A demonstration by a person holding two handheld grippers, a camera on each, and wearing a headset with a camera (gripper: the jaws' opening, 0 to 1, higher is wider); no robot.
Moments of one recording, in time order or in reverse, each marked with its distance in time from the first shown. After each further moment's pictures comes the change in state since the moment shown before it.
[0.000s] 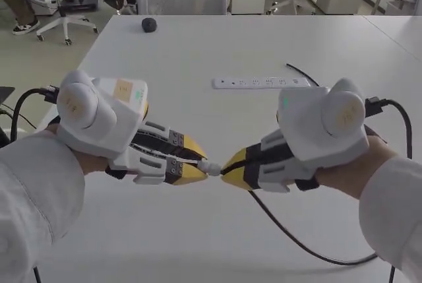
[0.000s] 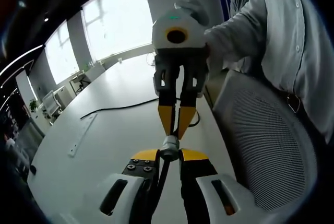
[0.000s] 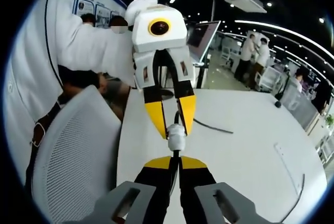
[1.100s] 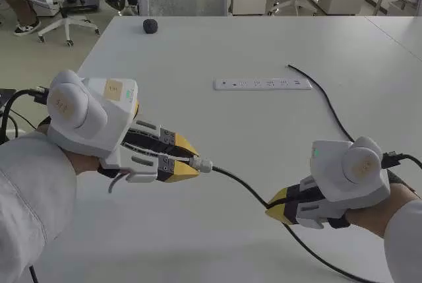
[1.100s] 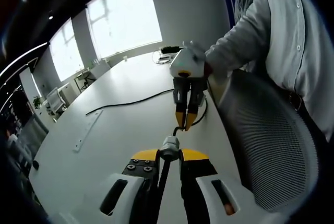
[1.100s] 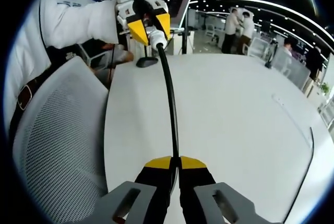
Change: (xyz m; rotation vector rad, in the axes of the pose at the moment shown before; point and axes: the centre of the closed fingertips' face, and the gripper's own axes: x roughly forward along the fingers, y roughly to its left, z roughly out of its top) left arm -0.011 0.011 -0.007 -0.020 0.007 0.041; right arm -0.004 -0.010 -0.120 0.174 0.141 -0.058
